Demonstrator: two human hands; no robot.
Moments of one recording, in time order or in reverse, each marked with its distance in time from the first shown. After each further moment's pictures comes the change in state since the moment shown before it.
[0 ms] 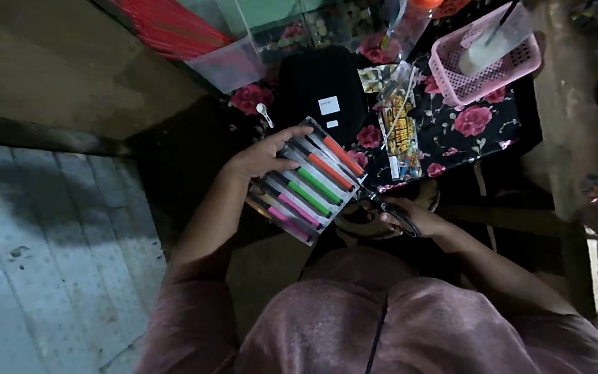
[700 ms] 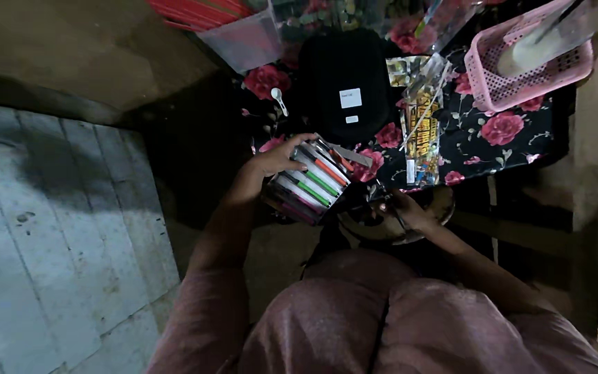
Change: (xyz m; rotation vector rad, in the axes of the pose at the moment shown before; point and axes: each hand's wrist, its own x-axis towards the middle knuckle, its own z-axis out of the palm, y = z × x) left_hand -0.003 -0.081 -0.008 -0.002 0.093 -0.290; right_hand 0.060 0.037 -0.008 -0.125 0.267 0.115
